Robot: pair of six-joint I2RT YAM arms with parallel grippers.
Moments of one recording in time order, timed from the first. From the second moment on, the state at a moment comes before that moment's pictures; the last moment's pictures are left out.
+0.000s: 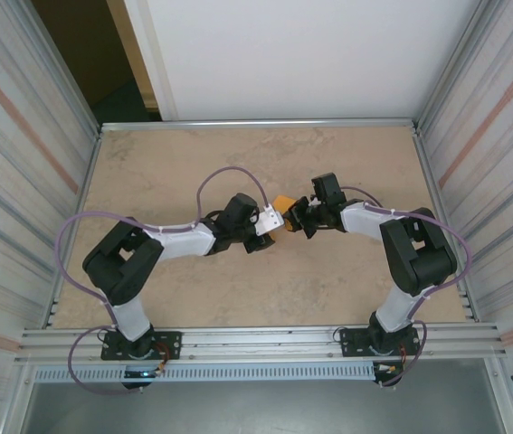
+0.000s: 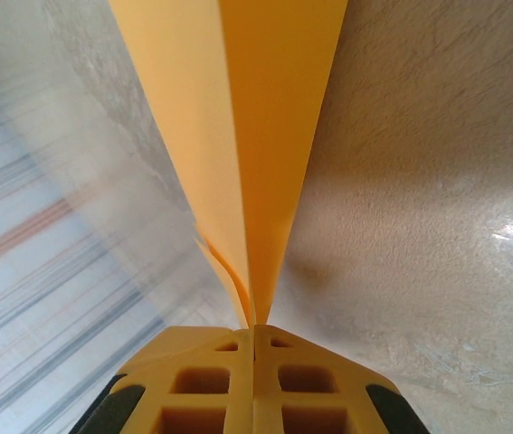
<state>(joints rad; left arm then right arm) -0.77 1.76 0.92 0.08 0.15 0.44 0.40 1.71 0.89 -0.08 -0.58 1.35</state>
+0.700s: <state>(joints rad) -0.77 1.82 0.92 0.10 0.11 0.47 0.40 1.71 0.91 -0.12 -0.60 1.35</state>
